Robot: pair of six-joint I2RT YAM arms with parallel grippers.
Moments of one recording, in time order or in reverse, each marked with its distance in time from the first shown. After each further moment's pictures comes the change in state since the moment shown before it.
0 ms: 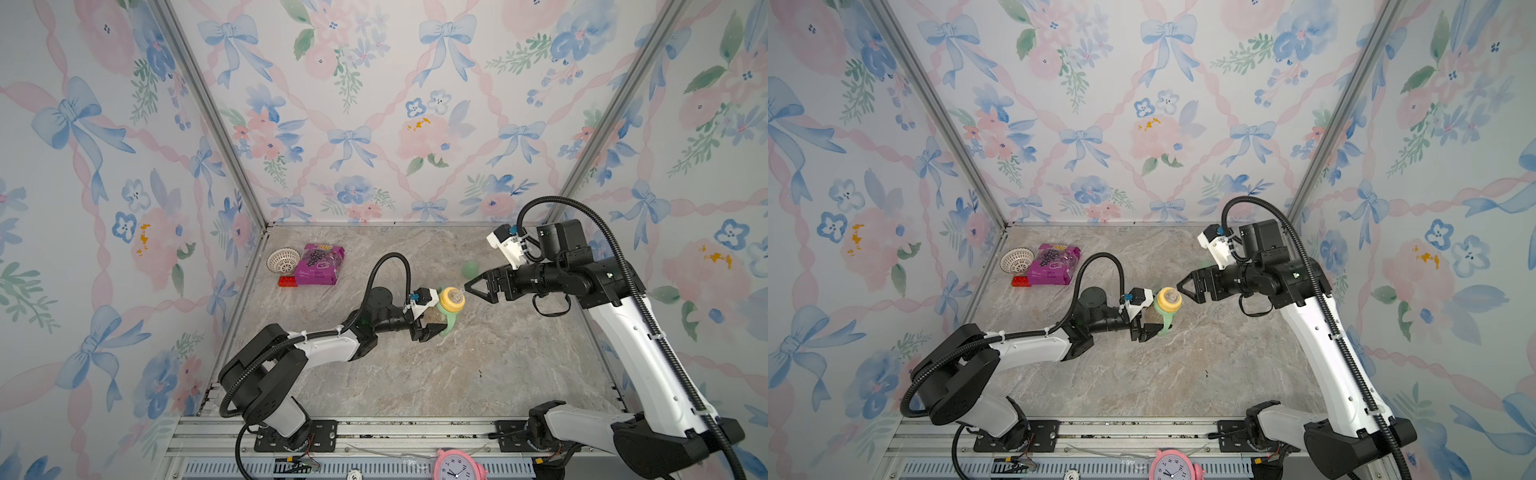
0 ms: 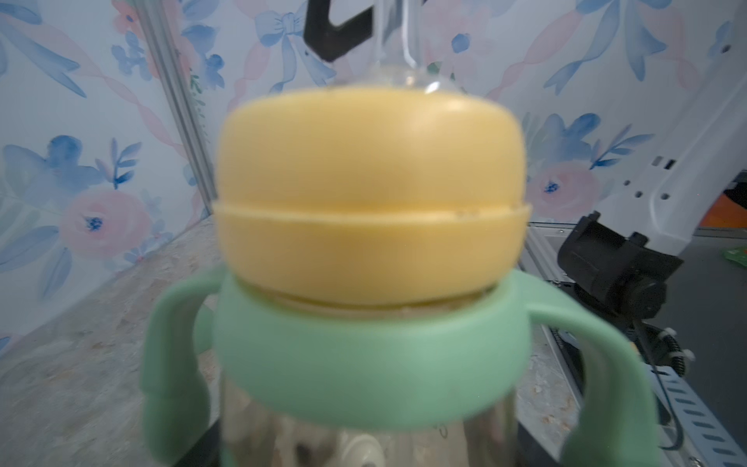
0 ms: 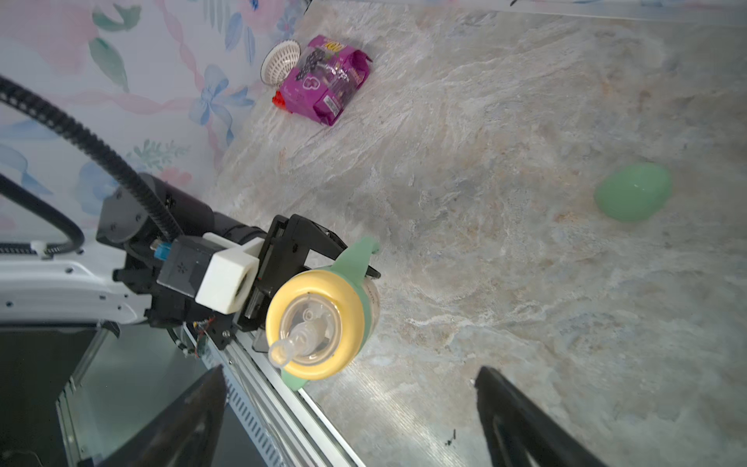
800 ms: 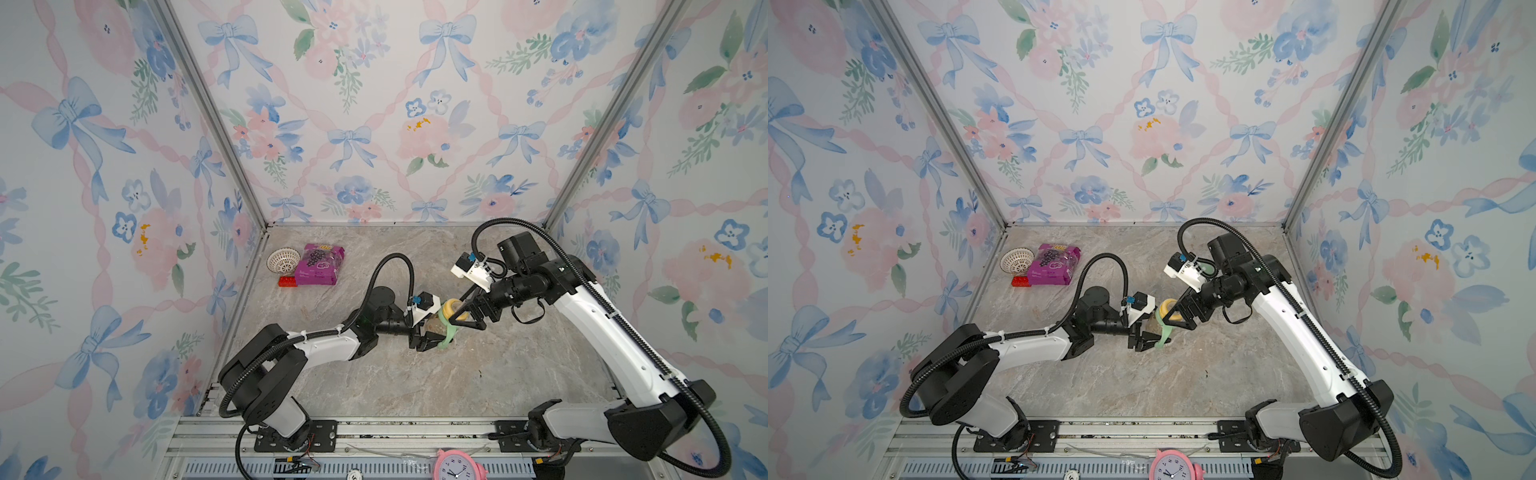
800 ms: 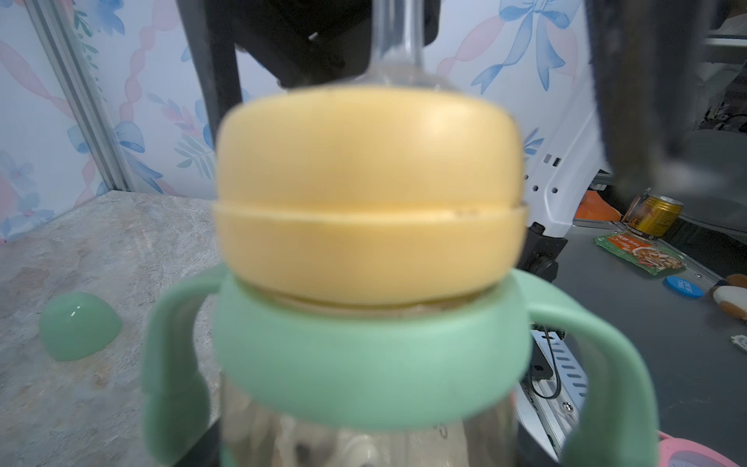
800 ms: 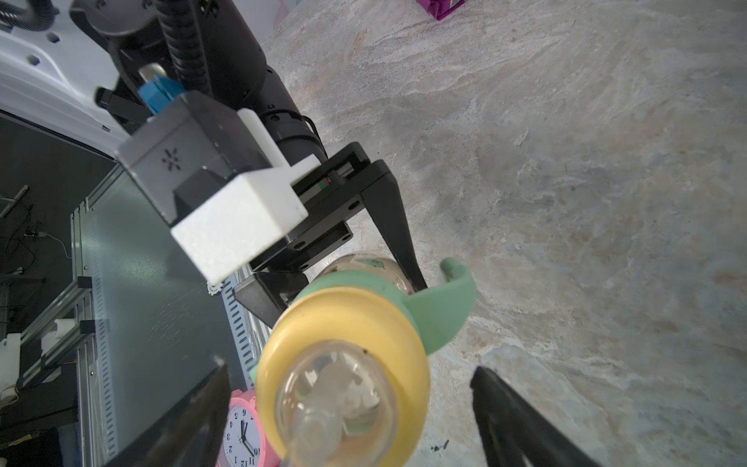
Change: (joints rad) left arm 0.000 -0.001 0.021 -0.074 0.131 -0.043; right arm 0.118 0.098 -0.115 -0.015 -0.104 -0.284
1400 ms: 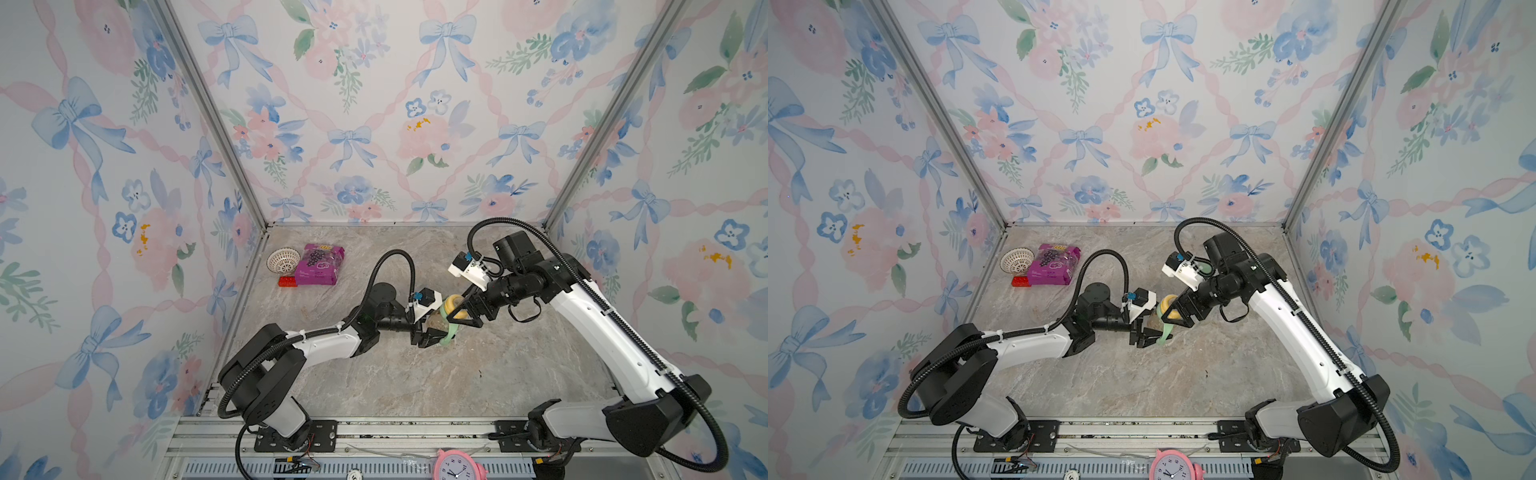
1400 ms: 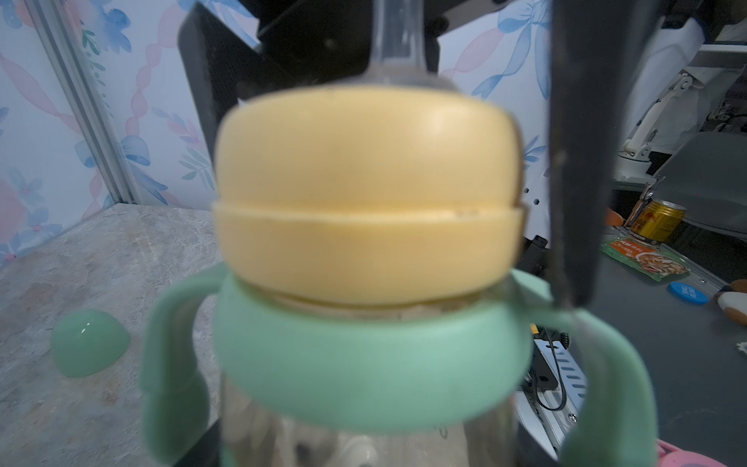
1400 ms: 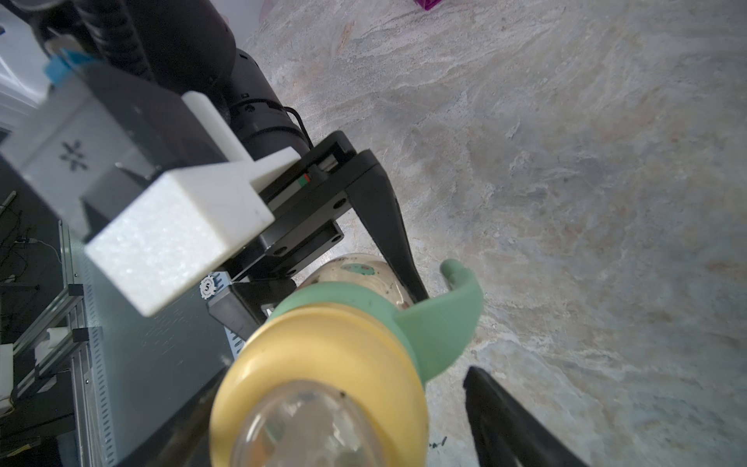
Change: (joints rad) left arm 0.000 0.000 0.029 -0.020 0.006 0.000; right arm 0.010 0.014 0.018 0.007 0.037 0.039
